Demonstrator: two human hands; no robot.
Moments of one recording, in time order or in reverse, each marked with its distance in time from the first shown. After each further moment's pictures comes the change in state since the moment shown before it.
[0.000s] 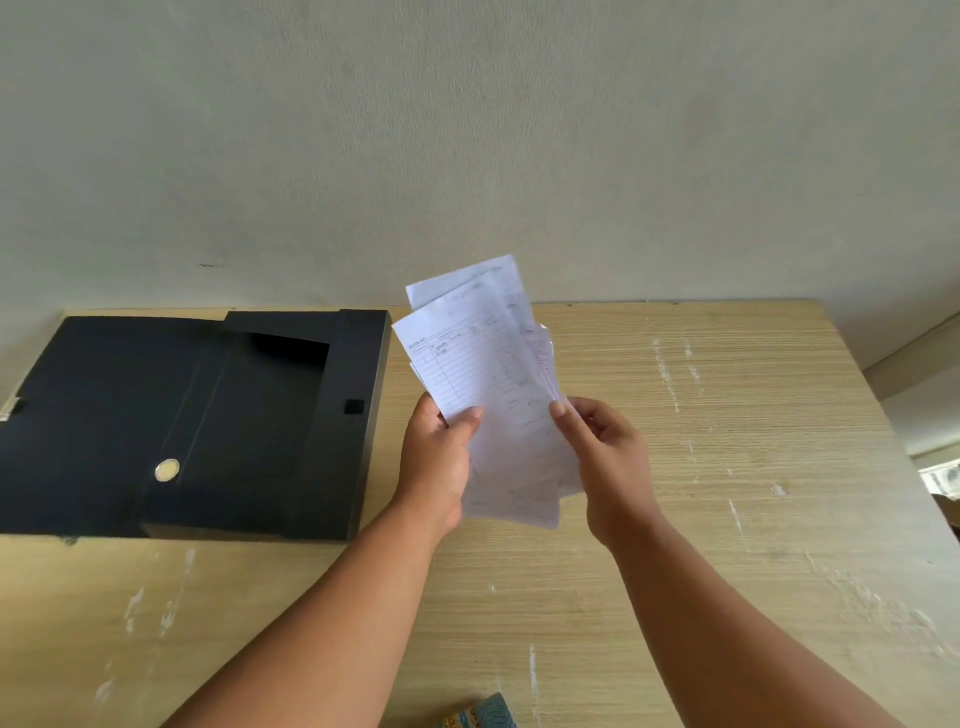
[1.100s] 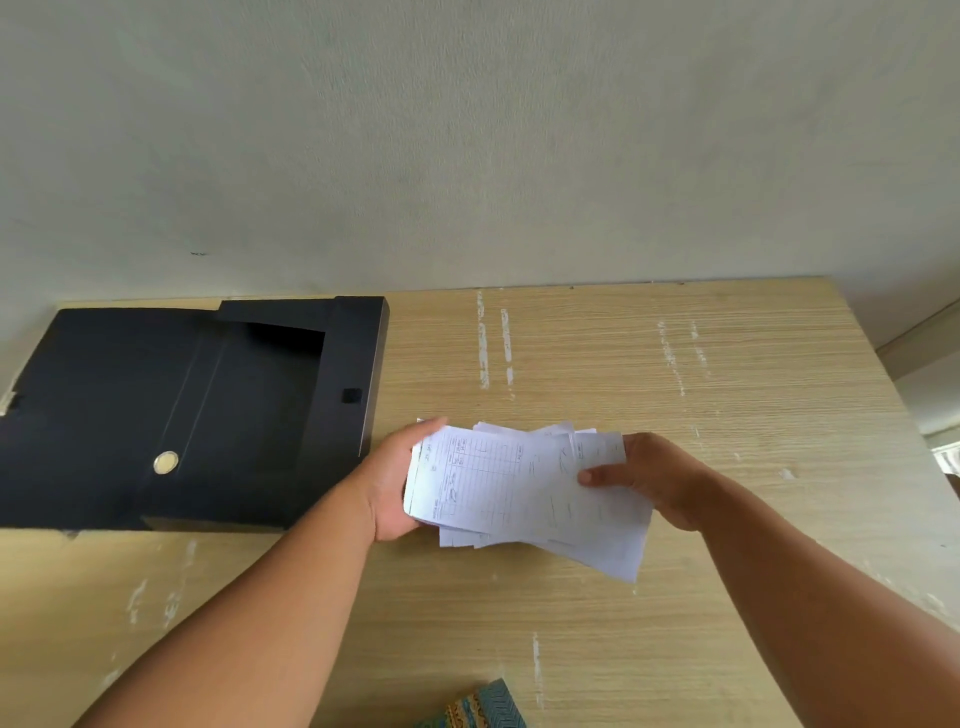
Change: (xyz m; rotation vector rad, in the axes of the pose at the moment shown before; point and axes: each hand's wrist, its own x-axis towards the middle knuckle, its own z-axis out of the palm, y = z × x) left_hand 0.026 -0.018 -0.063 -0.052 -0.276 -0.621; right_hand 0.043 0.030 -0.080 -0.408 -0.420 0.436
